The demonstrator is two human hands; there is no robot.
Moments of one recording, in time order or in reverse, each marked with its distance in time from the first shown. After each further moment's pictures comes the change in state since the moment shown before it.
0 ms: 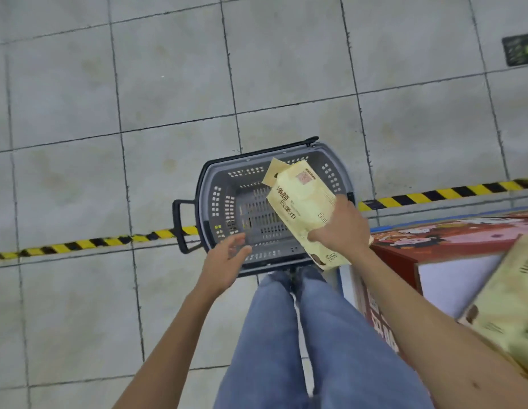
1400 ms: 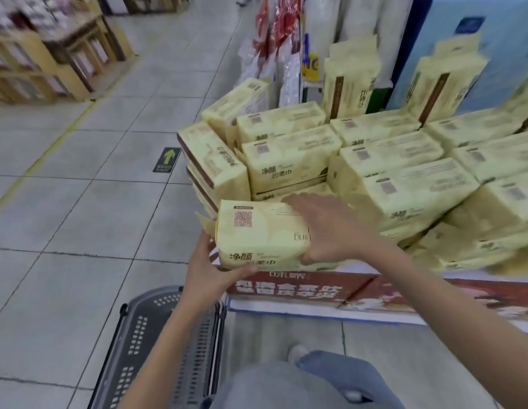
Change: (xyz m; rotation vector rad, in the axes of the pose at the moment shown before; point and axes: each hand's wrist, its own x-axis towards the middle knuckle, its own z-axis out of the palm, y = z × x) left_hand -0.233 0.156 0.123 0.301 -0.828 1.106; right_hand -0.446 0.147 -0.063 0.114 0.679 0.356
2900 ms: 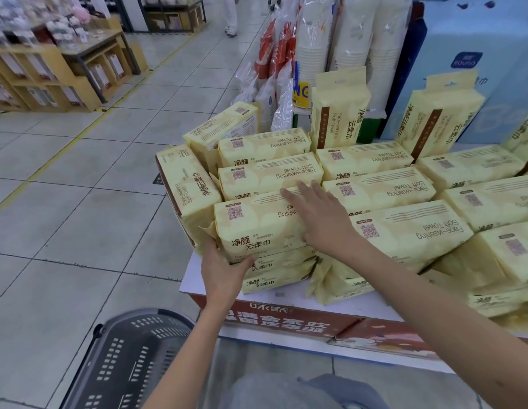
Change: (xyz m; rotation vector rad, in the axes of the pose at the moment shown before) left_hand 0.080 -0.002 0.101 0.033 0.359 -0.055; right_hand 0.059 0.098 0.008 -0.184 0.113 0.137
